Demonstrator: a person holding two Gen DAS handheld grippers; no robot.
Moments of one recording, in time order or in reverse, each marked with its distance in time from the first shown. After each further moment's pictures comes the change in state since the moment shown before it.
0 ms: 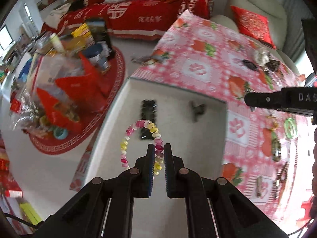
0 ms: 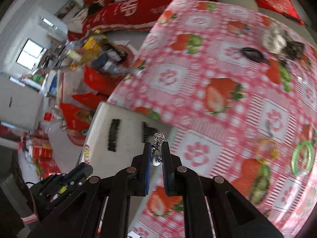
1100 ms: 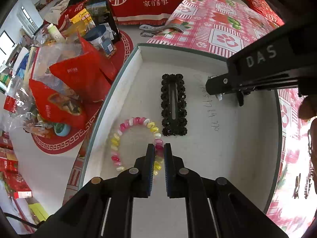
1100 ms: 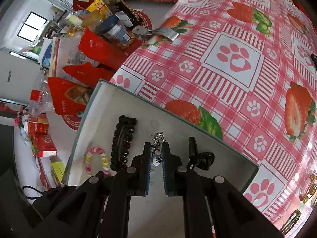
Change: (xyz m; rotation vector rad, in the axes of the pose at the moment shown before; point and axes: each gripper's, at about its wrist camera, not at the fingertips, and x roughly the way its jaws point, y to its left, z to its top) left arm 0.079 0.013 -0.006 0.050 0.082 0.088; right arm 0.134 0.055 0.026 -0.088 0.186 -0.008
